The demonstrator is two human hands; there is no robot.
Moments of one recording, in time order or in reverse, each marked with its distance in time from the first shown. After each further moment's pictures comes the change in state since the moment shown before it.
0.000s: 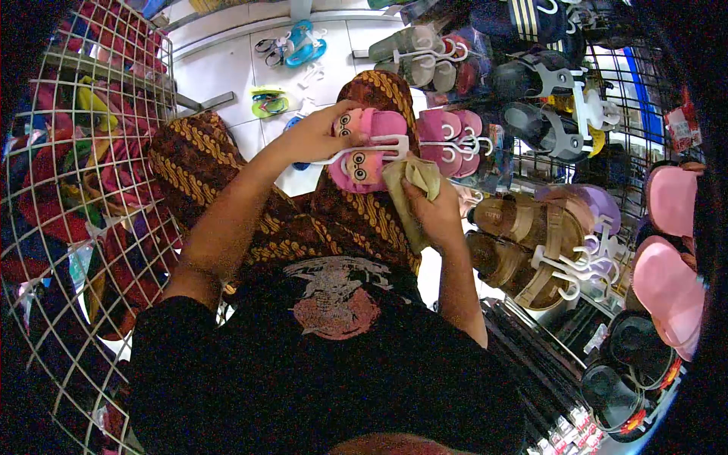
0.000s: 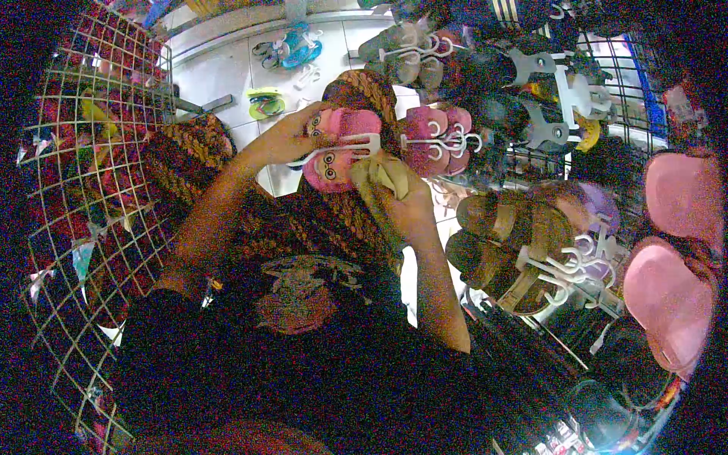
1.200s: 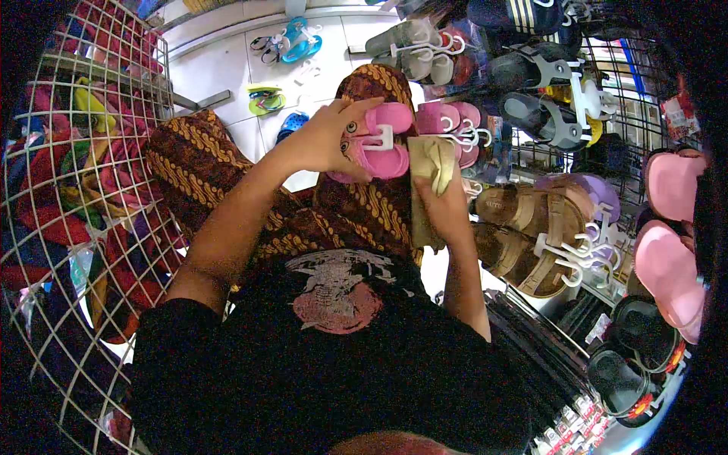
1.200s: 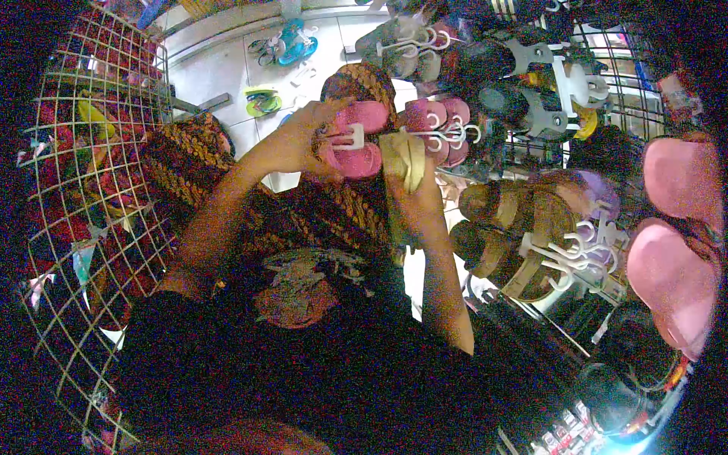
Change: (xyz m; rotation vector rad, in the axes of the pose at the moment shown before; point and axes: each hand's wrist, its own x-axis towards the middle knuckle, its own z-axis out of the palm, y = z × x) left_hand -0.011 0.025 0.002 0.275 -0.026 0.174; right_hand -0.008 0.011 -0.008 -0.088 0.116 0.131
